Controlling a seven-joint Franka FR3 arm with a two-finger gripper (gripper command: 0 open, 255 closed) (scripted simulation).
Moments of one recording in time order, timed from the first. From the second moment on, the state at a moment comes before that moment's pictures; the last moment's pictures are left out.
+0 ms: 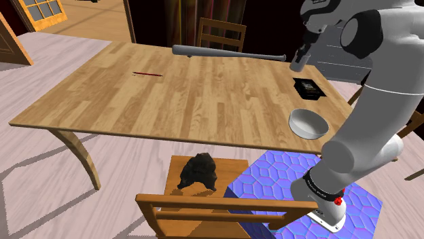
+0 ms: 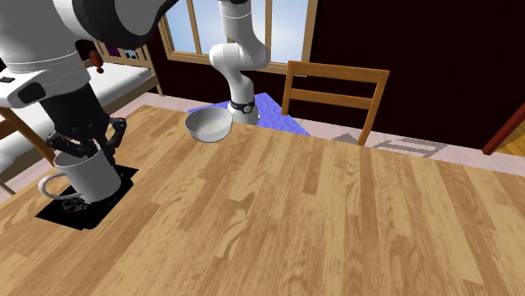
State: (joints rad) arm -0.41 0.32 -0.49 -1.56 0.18 1.88 -1.01
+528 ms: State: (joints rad) arm -0.55 0.38 -0.53 -1.46 0.23 1.83 -1.19
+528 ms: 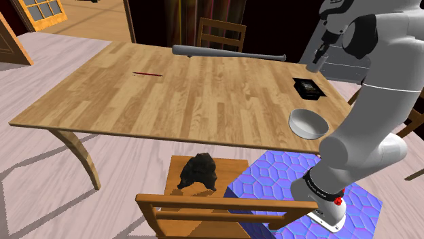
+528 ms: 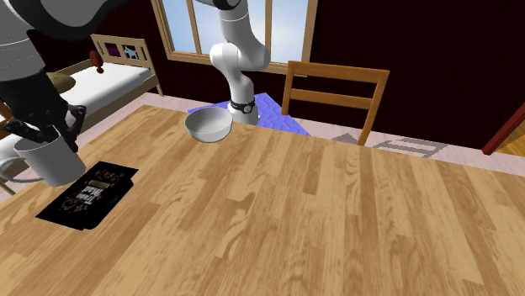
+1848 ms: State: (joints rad) arm -0.59 0.44 -0.52 -1.61 0.28 2.02 -1.26
